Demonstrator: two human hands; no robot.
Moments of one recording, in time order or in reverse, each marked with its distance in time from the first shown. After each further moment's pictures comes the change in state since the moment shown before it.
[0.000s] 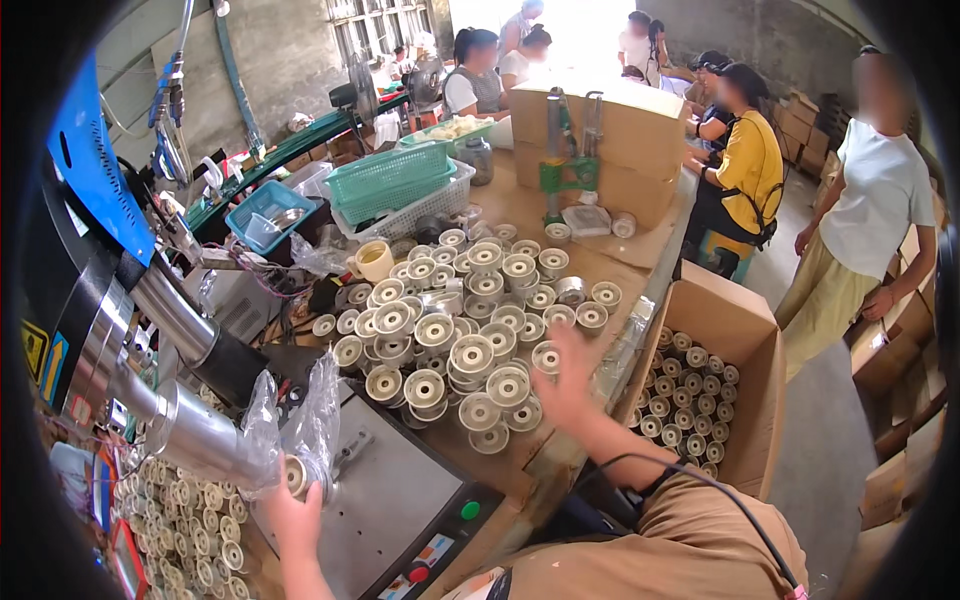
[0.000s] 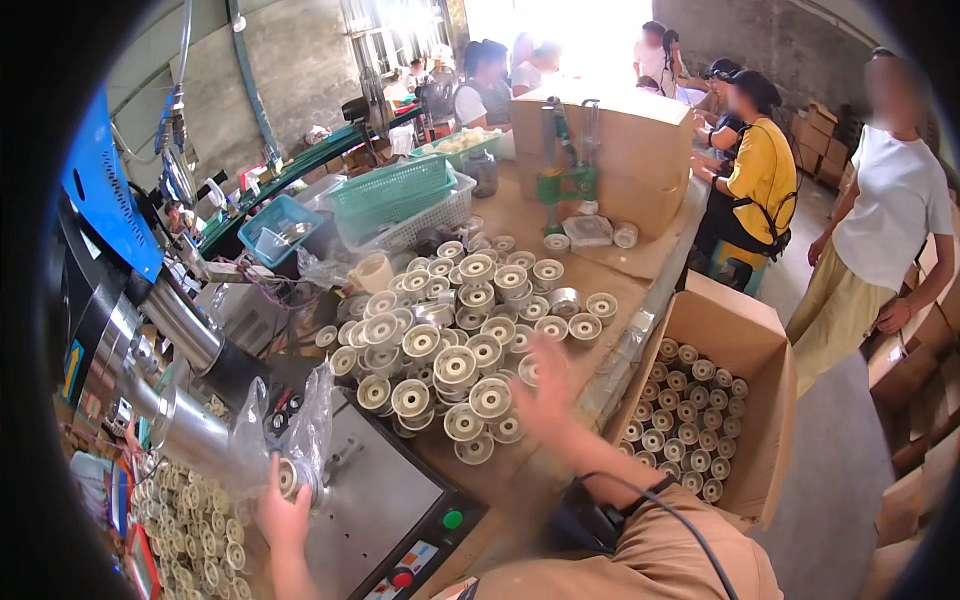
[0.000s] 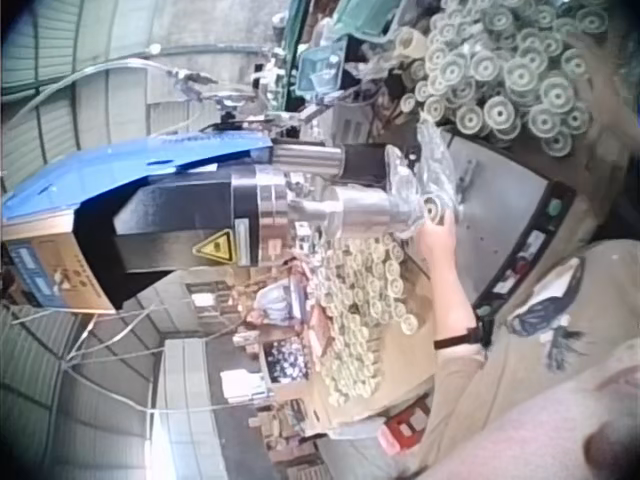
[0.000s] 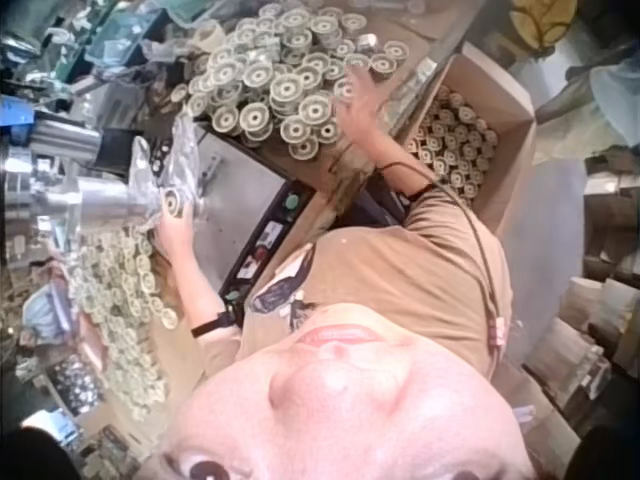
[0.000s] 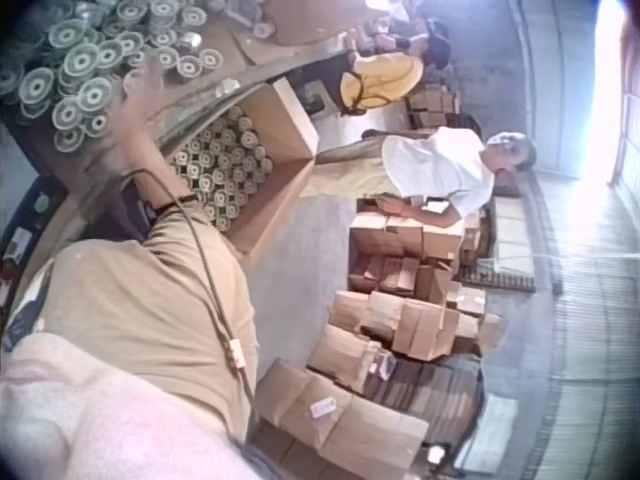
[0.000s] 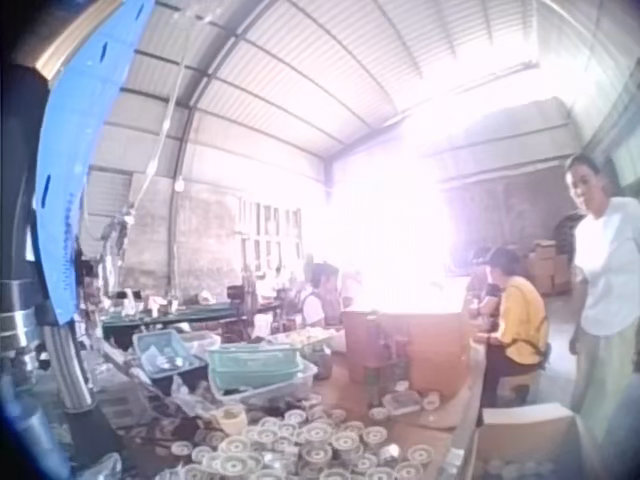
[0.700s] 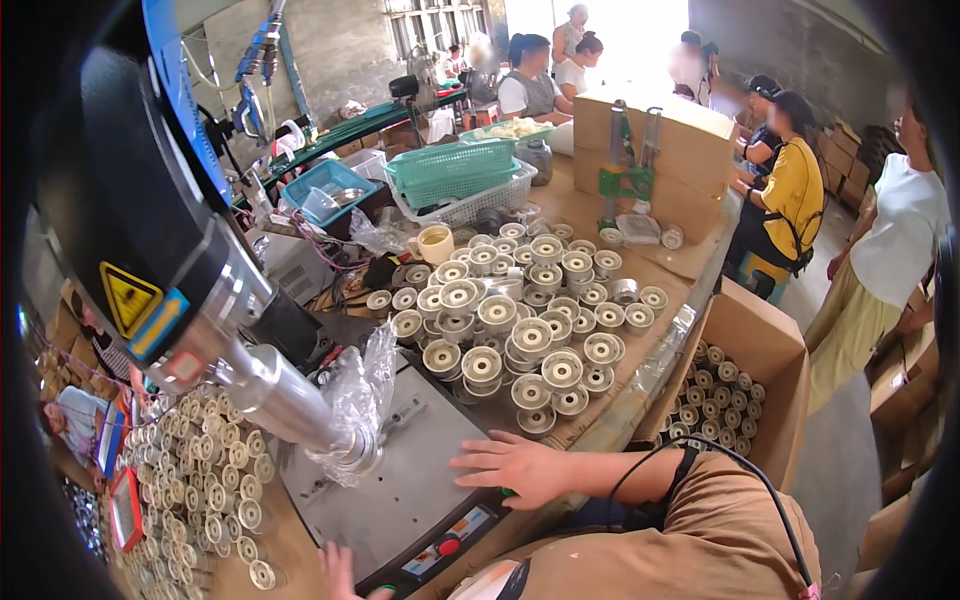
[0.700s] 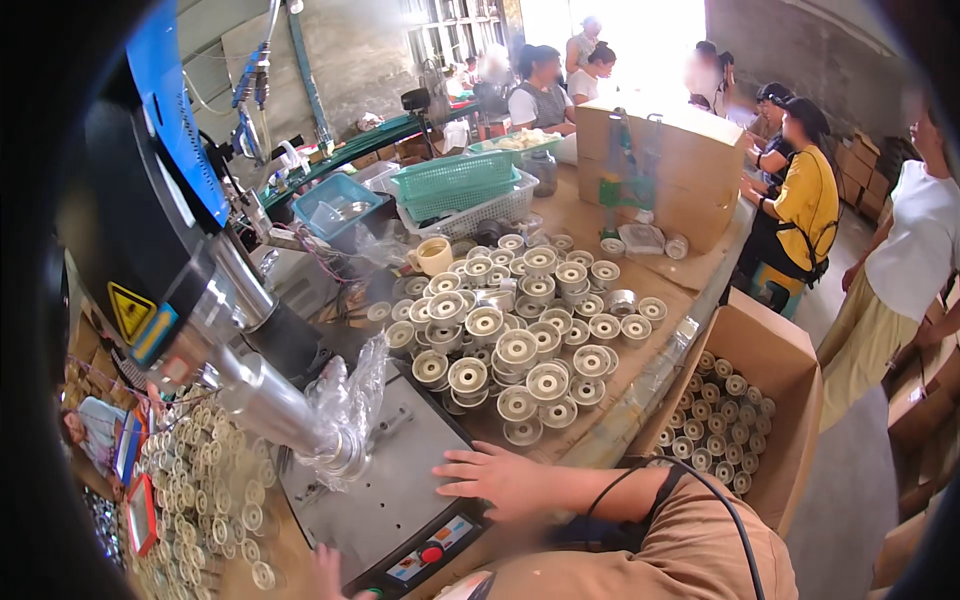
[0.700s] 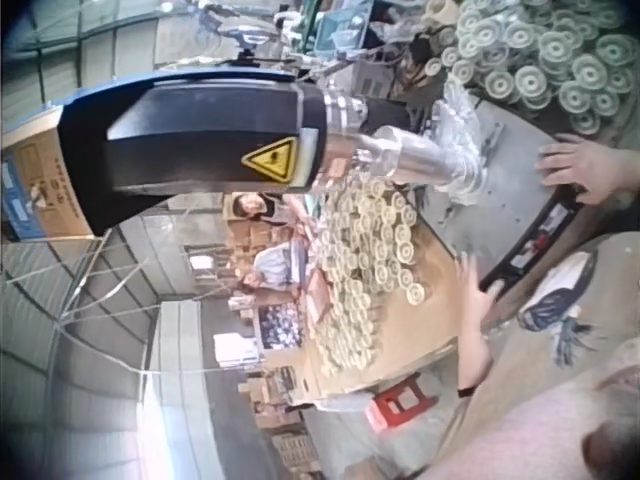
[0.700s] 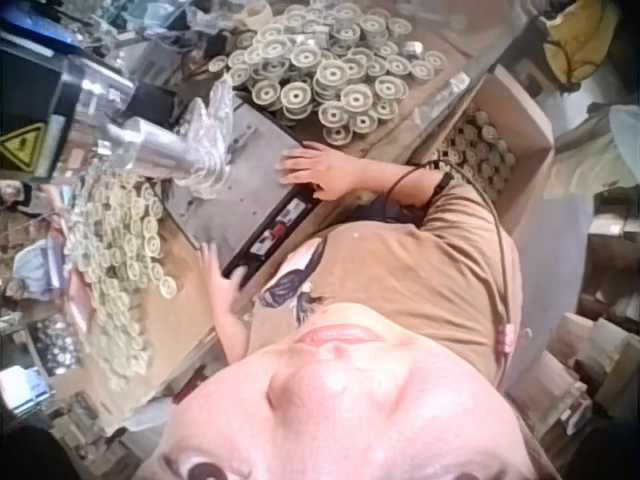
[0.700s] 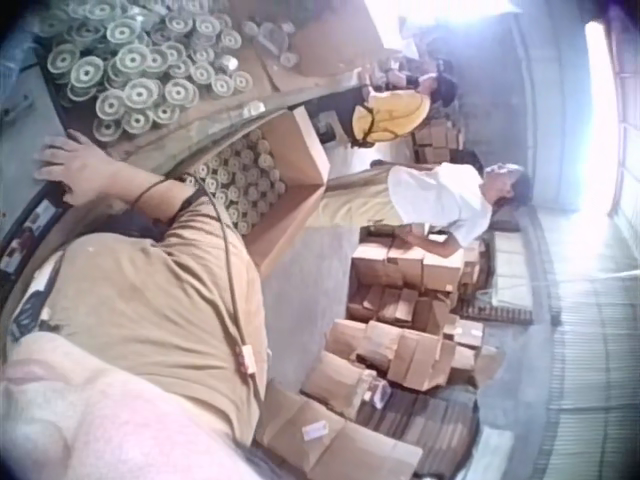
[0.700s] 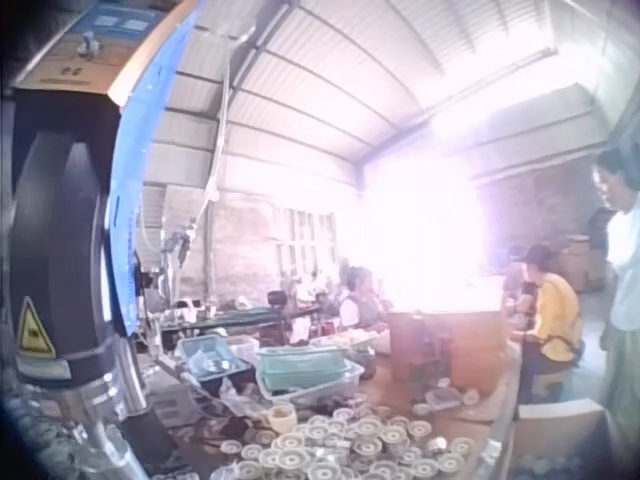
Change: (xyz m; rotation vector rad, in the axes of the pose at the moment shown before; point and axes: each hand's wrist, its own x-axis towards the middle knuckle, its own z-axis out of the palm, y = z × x) left_hand -0.196 -0.057 -0.065 0.000 -0.313 0.037; right_hand -0.038 -0.140 0.017 0.114 -1.215 -0.766
